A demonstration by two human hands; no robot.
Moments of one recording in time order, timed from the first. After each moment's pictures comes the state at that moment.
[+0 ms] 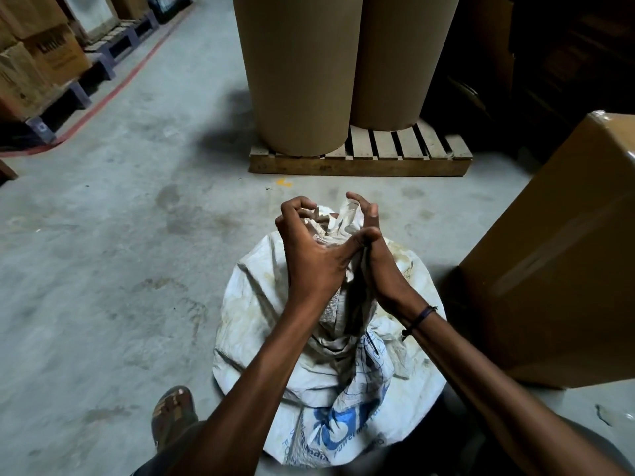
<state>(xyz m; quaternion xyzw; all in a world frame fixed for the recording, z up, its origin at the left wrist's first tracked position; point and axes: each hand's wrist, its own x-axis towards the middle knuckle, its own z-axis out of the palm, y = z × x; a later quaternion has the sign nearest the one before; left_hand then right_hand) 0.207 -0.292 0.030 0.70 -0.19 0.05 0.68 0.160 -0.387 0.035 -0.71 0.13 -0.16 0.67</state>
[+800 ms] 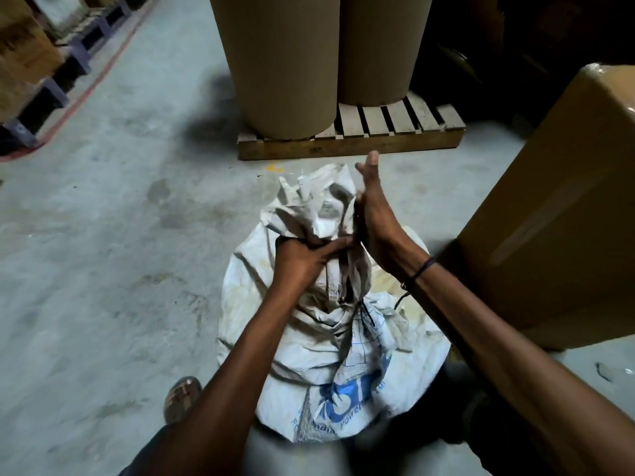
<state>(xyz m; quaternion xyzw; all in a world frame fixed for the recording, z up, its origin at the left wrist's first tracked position) 0.229 -0.280 -0.022 0.80 -0.12 -0.18 0.56 0.179 -0.405 0.042 -0.60 0.23 -0.14 0.75</state>
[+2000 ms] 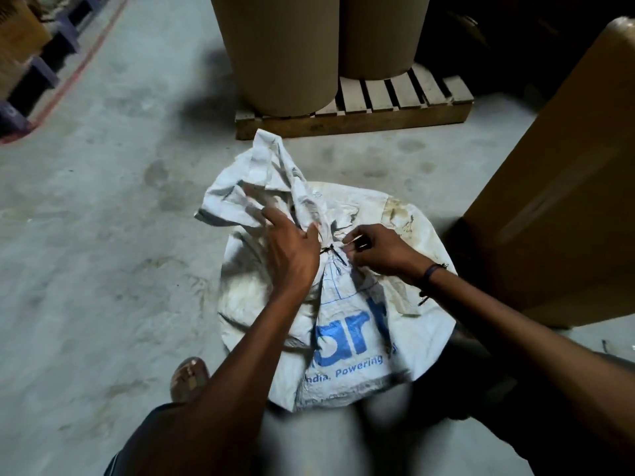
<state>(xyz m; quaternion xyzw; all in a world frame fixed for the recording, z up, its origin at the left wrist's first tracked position) 0.216 -0.279 -0.041 0.91 -0.08 0.00 0.40 0.140 -0.424 -0.047 -0.83 0.24 0.05 0.49</state>
